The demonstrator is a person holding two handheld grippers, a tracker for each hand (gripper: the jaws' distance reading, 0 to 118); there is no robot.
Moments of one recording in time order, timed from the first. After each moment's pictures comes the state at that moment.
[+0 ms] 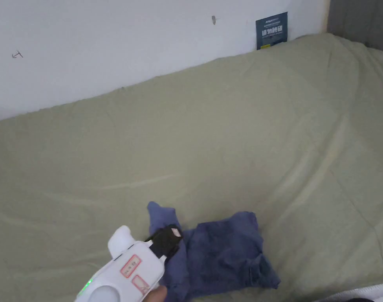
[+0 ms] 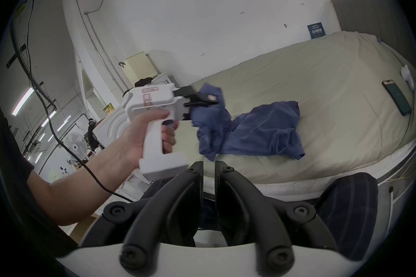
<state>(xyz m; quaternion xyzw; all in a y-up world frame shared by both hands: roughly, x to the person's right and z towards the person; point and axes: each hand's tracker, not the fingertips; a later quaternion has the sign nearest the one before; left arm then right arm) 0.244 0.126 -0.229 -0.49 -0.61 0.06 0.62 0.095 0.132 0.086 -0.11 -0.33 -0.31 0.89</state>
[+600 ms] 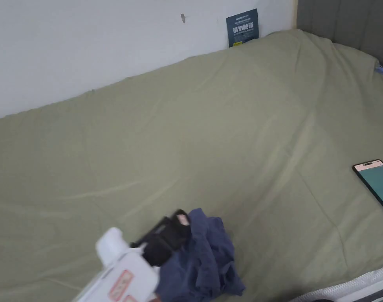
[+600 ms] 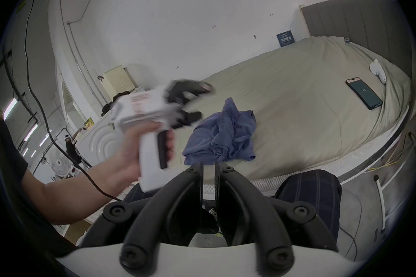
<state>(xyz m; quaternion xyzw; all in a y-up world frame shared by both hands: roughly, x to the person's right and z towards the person) 0.232 0.147 -0.198 -0.39 -0.69 0.13 0.59 0.097 0.128 0.149 -0.09 -0.41 -0.32 0.85</state>
